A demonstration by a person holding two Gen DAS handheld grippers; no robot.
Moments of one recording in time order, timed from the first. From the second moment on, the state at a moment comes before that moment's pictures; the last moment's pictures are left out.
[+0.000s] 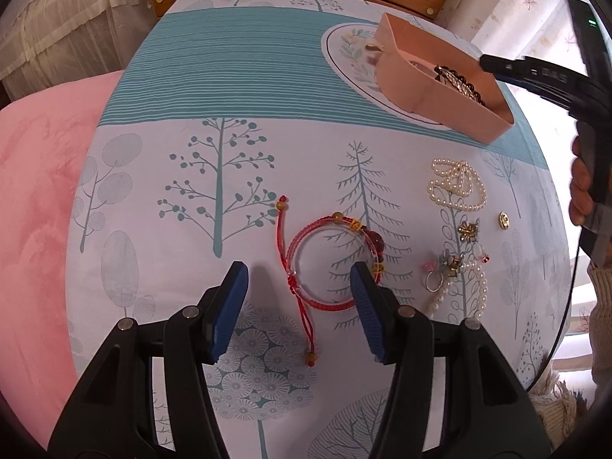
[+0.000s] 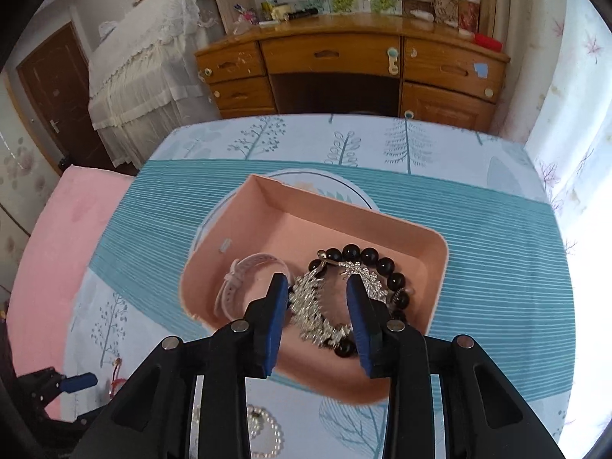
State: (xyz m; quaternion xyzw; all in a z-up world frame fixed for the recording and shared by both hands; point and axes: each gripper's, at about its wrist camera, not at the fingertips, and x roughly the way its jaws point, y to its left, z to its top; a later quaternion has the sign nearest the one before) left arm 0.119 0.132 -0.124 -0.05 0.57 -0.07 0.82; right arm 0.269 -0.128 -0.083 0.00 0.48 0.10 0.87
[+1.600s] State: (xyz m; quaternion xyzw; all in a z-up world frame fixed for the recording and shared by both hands) left arm 0.291 0.008 -0.036 -0.03 0.51 -0.08 0.85; right arm 0.118 -0.197 -0.035 0.11 0.45 0.08 0.88
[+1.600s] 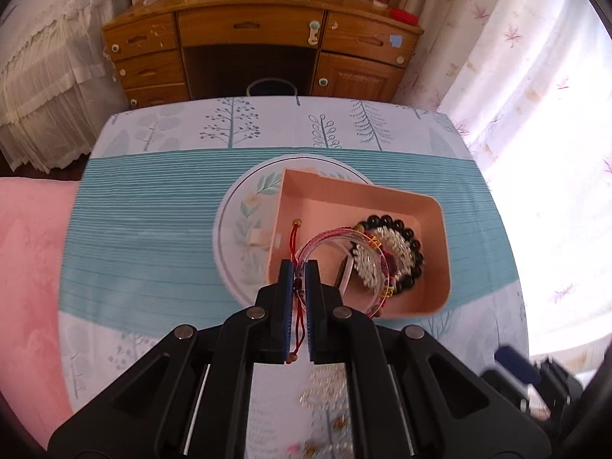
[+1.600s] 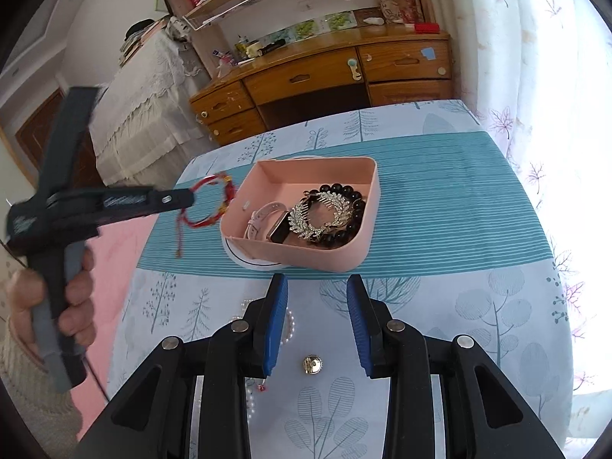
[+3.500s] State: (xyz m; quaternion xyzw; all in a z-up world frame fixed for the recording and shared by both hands) left arm 0.086 0.039 -0.084 0.02 0.49 -0.19 0.85; right arm 0.030 -0.152 -0.040 0.07 0.49 0.13 0.86
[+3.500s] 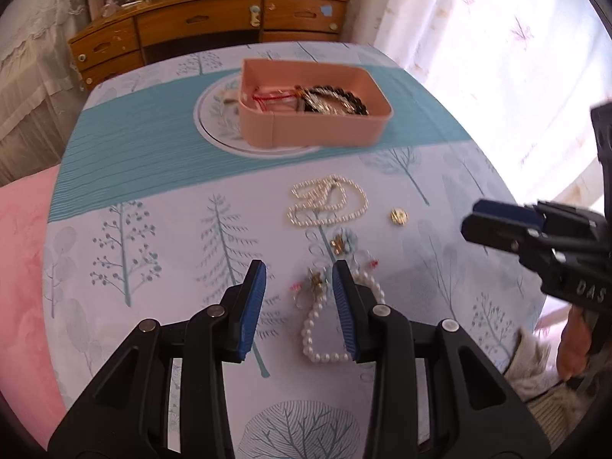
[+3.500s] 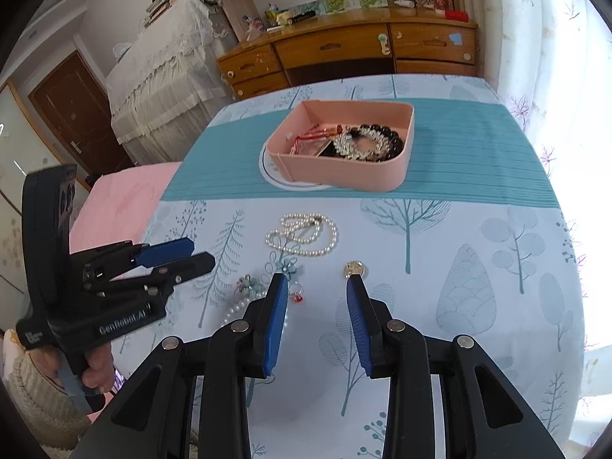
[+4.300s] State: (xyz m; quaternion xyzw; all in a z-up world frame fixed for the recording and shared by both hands) left arm 0.109 0.008 -0.127 0.02 0.54 -0.21 0.82; right arm 0.052 -0.138 -0.085 0.05 0.52 0.15 0.84
